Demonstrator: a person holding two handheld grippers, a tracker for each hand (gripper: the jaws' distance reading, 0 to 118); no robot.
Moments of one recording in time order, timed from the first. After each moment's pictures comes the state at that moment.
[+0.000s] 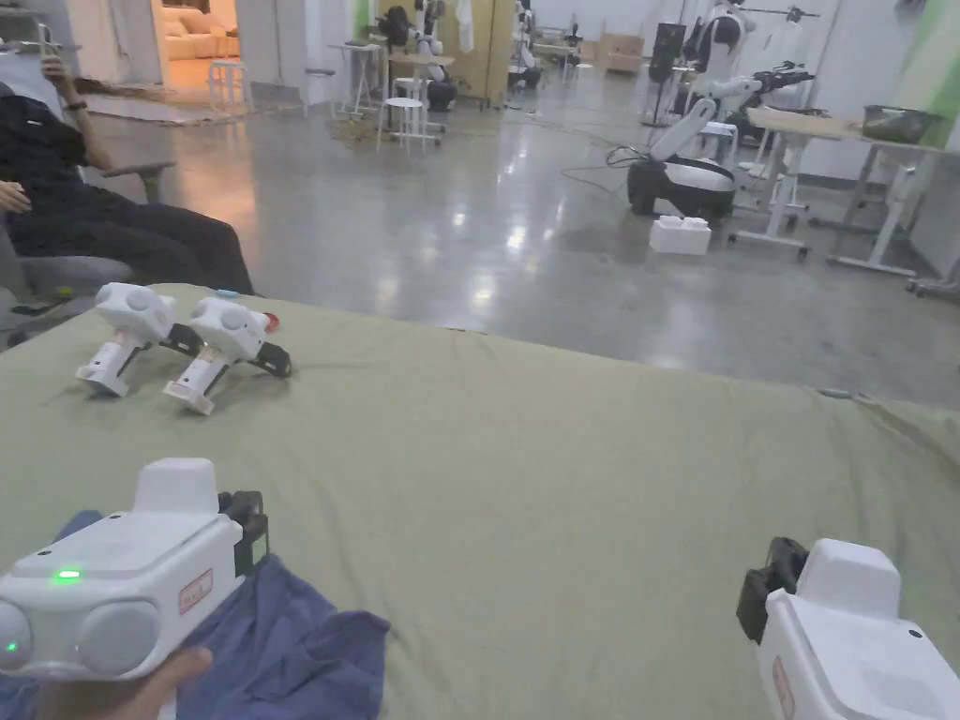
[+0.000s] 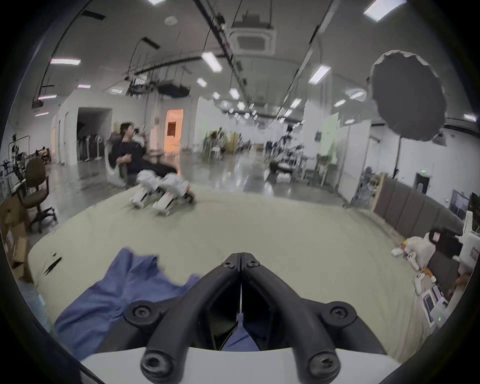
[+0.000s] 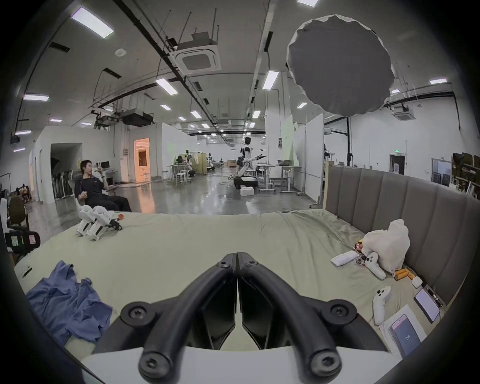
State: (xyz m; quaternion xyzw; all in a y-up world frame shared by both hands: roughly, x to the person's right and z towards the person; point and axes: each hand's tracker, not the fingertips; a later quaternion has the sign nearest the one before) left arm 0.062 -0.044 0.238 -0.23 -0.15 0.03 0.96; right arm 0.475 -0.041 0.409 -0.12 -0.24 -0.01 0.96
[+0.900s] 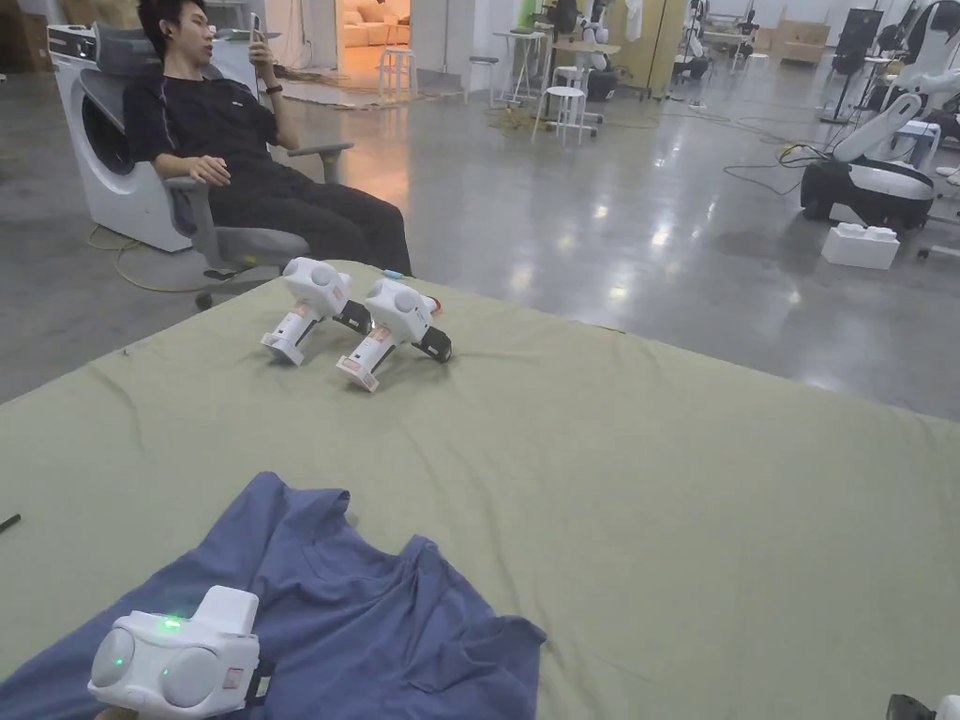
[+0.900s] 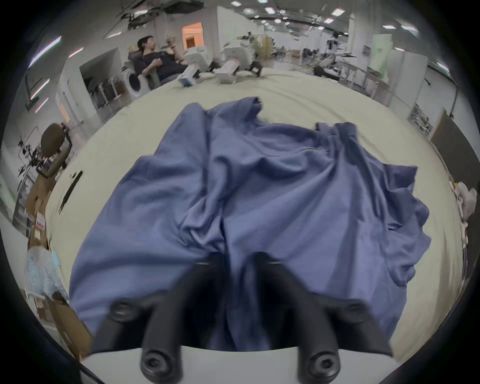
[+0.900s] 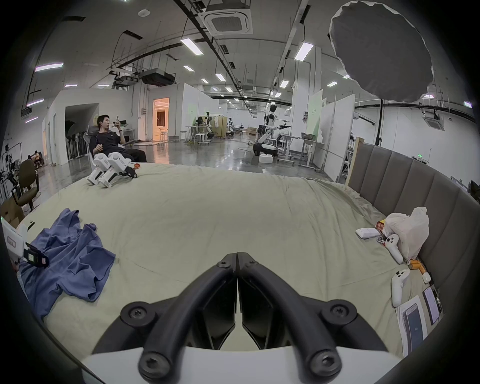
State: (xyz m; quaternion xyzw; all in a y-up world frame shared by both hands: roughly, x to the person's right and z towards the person) left arm -0.024 -0.171 0.219 -0.45 -0.07 -0.08 0.88; right arm 0.438 -0.104 0.380 -0.23 -0.19 0.01 0.95
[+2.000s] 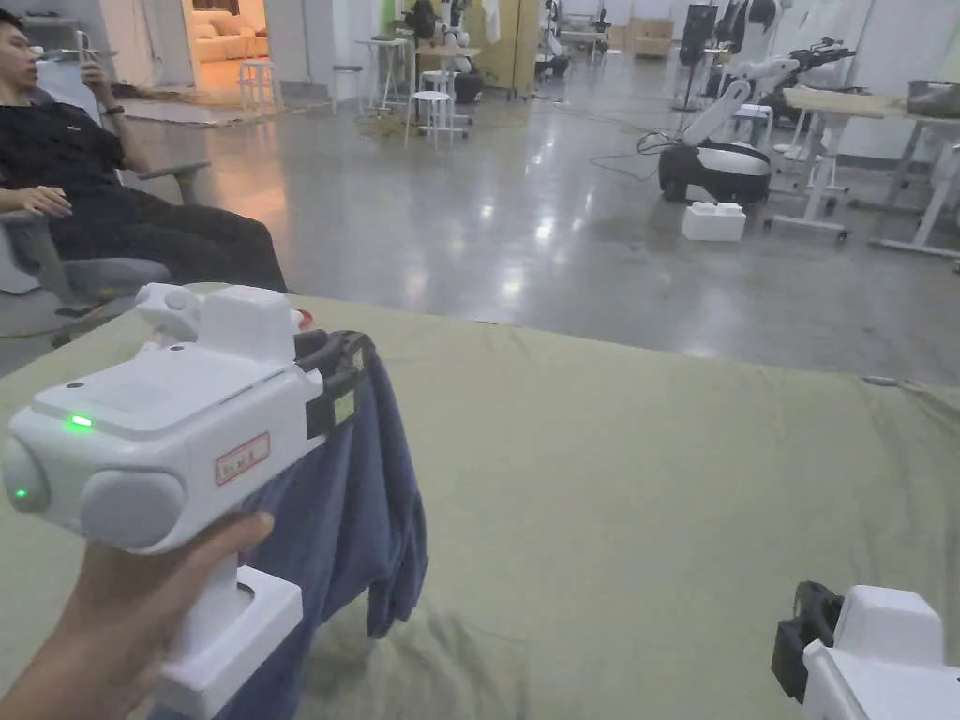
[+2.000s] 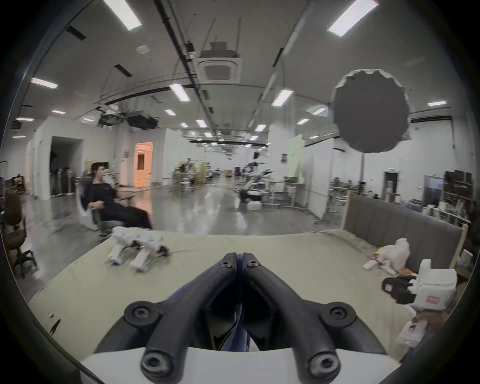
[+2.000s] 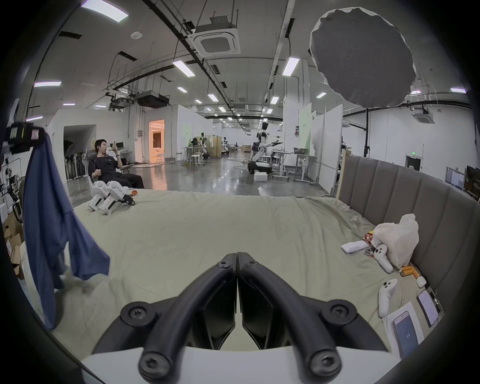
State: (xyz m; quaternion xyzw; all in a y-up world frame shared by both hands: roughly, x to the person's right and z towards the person) left arm 0.124 0.087 0.259 -0.07 -0.31 0.01 0.95; right arm 0.472 -0.059 0.431 -0.16 -0.21 0.00 0.97
